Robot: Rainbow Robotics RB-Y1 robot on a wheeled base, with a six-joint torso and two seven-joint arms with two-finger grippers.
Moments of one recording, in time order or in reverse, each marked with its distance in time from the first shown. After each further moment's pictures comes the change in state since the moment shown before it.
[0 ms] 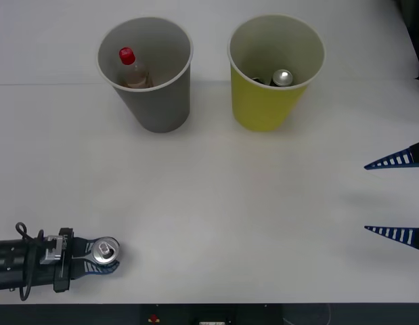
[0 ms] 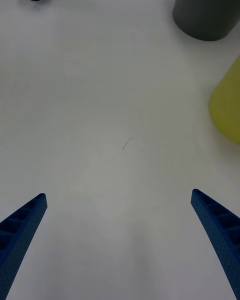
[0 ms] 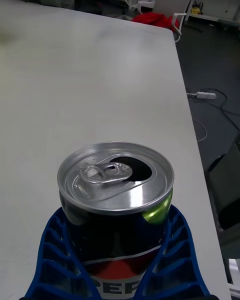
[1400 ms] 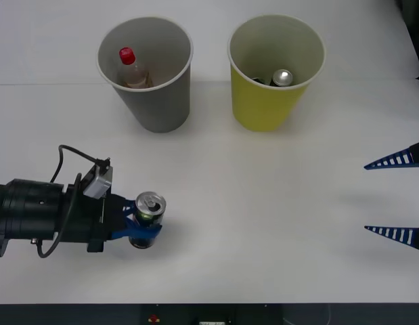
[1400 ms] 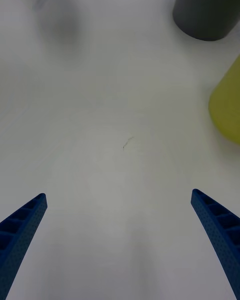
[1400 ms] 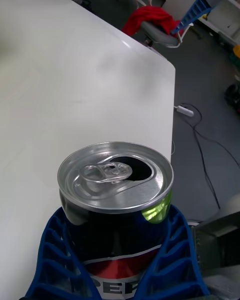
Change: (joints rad) right arm 0.000 0.000 0.000 0.000 0.000 0.000 0.000; left arm 0.089 0.040 0.281 -0.919 -0.559 0.264 1.284
